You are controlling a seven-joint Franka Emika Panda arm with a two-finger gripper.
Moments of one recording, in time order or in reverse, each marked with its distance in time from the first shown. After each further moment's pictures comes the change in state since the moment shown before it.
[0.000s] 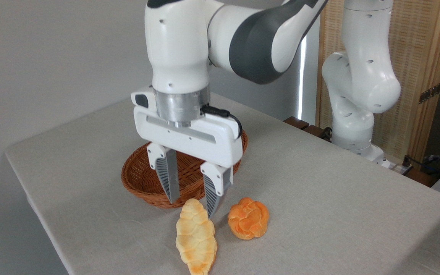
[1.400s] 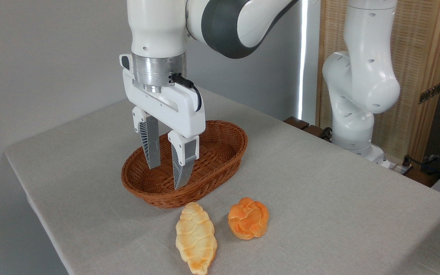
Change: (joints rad) arm -0.020 -0.050 -0.108 0.007 0.000 0.000 0.128
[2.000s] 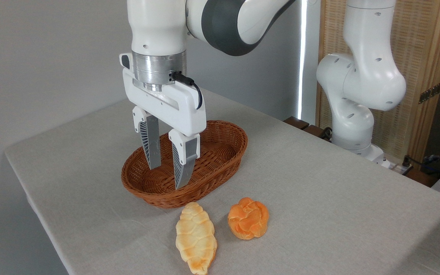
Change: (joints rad) arm 0.280 0.000 -0.271 0.000 -0.005 0.000 0.001
